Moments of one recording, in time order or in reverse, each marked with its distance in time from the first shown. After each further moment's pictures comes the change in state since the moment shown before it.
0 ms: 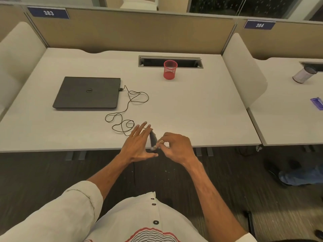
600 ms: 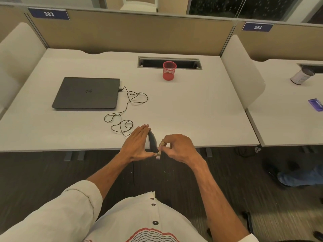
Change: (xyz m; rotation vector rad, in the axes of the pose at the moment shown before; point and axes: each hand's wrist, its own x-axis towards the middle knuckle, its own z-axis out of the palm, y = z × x) left_hand -0.001 0.003 0.000 -0.129 -0.017 -0.028; right_hand 0.000 0.015 -0.012 0.025 -0.154 0.011
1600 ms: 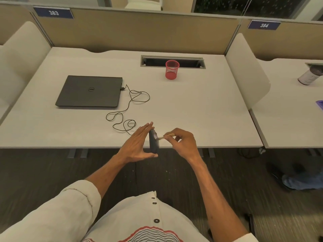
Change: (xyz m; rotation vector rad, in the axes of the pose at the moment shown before) left_hand -0.005 -0.005 0.003 -0.233 0.011 0.079; right_hand 0.003 0.017 0.007 0.419 0.210 0.195
